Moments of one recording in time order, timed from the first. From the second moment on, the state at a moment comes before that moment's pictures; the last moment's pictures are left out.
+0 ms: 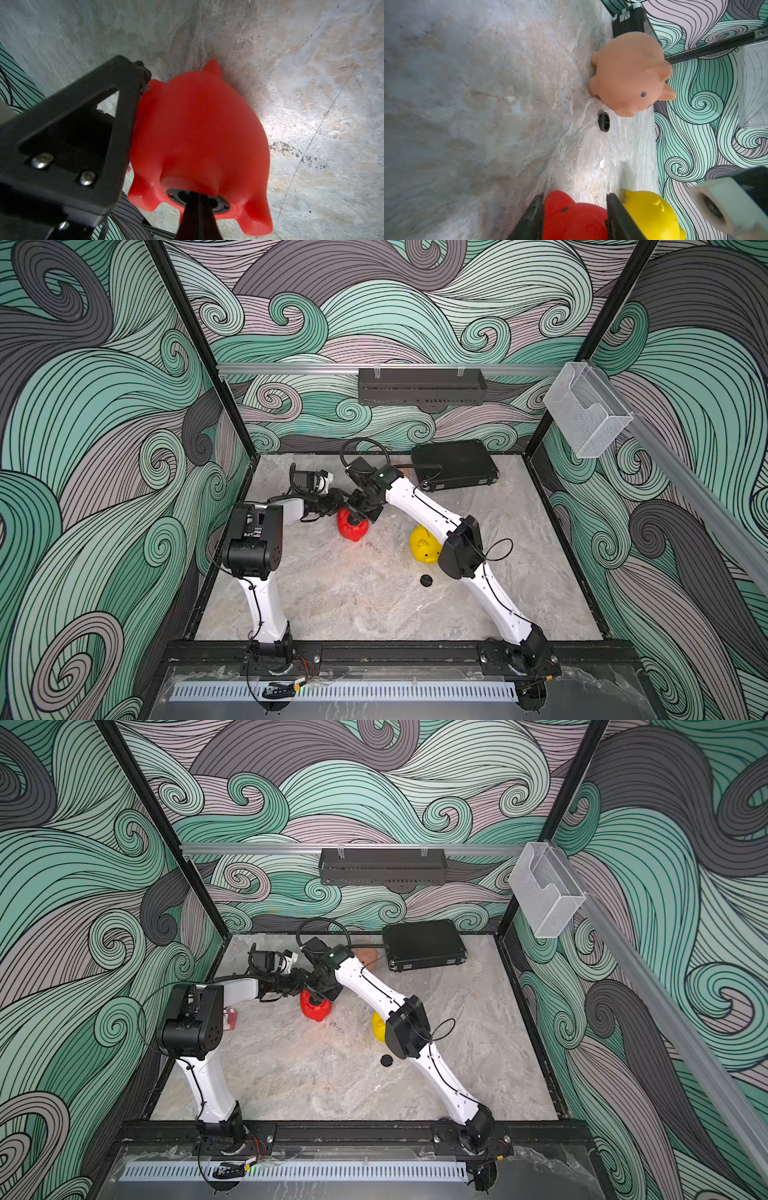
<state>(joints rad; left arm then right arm) -0.06 1.96 1.15 -0.06 0.74 -0.47 0.81 2.56 2.59 -1.22 -0.22 1.26</state>
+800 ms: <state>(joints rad) -0.06 1.96 1.15 -0.09 0.73 -0.45 0.82 2.52 2.54 -1.22 -0.19 1.20</state>
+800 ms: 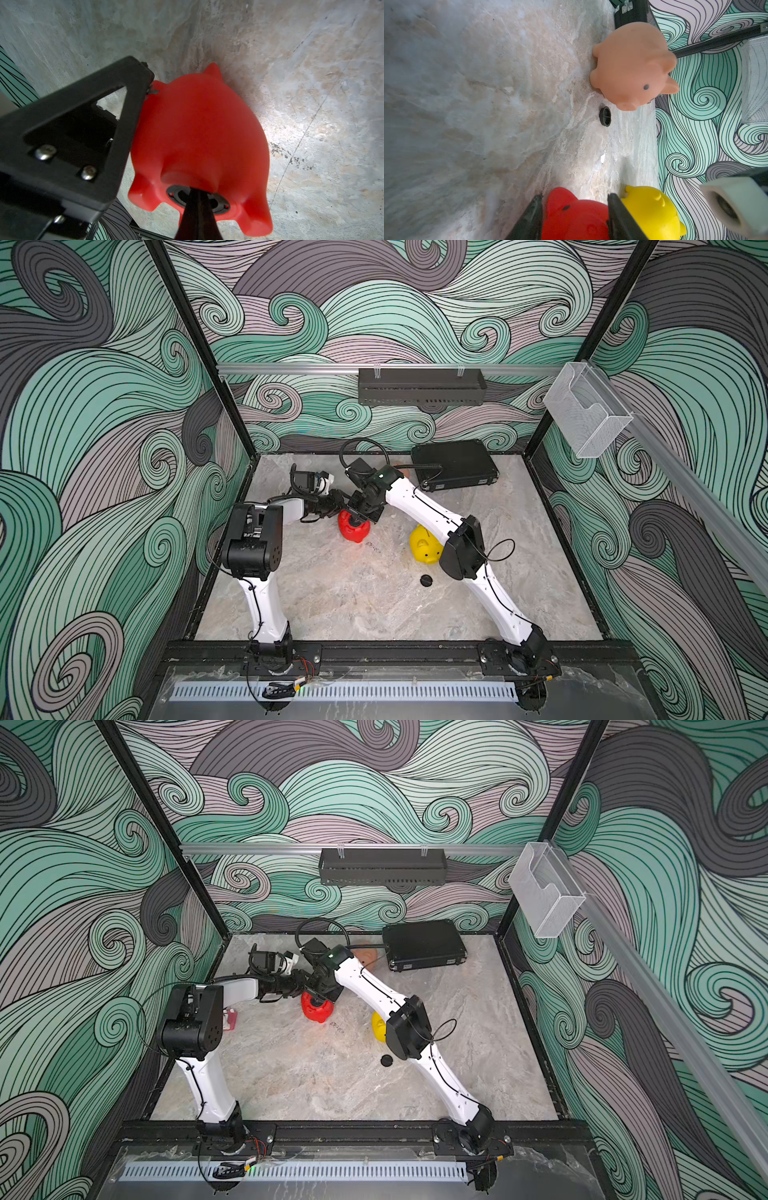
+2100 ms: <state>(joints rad) -0.04 1.87 1.18 -0.20 0.55 -0.56 0.82 2.50 2.51 -1.19 -0.18 1.18</state>
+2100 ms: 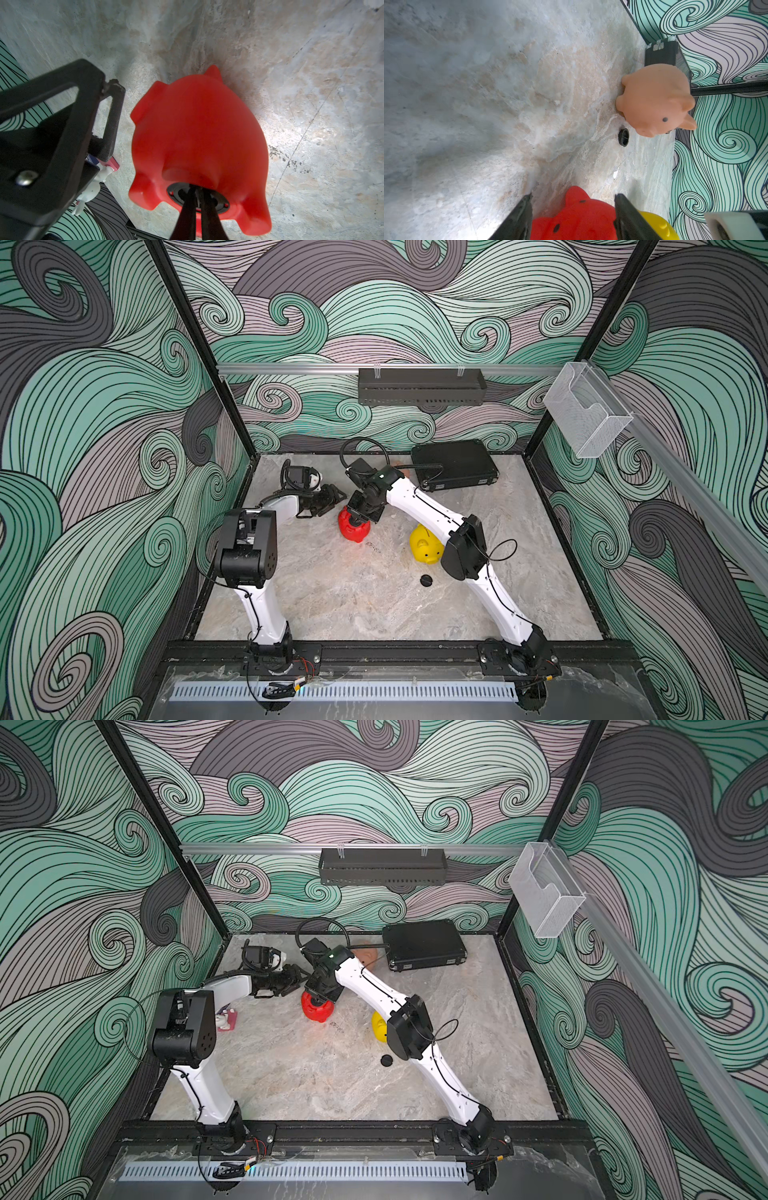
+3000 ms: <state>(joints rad) -0.03 1.63 1.17 -0.31 0.48 -0.58 0.83 2.30 2.43 -1.19 -0.13 1.05</state>
